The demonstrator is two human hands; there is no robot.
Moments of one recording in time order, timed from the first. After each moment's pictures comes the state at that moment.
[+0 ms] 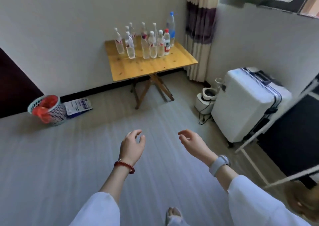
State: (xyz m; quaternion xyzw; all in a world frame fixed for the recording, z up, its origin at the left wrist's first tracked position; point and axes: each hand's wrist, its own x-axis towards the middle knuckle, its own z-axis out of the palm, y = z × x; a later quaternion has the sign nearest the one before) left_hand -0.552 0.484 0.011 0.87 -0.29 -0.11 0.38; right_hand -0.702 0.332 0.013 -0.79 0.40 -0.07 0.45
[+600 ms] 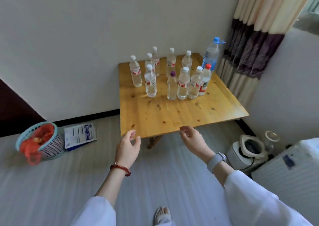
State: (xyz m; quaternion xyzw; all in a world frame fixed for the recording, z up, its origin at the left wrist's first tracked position) left_hand -0.094 0.197 0.010 0.88 -0.22 -0.07 0.43; right_hand -0.219 0.007 0.011 -0.82 0.35 -0.10 0.45
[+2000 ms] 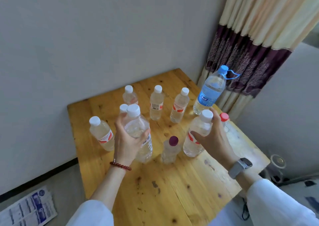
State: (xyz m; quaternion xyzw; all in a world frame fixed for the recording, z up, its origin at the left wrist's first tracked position) left_hand 0.276 -0.138 0.016 0.74 -0.37 -0.06 0.56; right_hand 0.060 -0.282 0.034 -0.78 0.43 -0.30 0.33
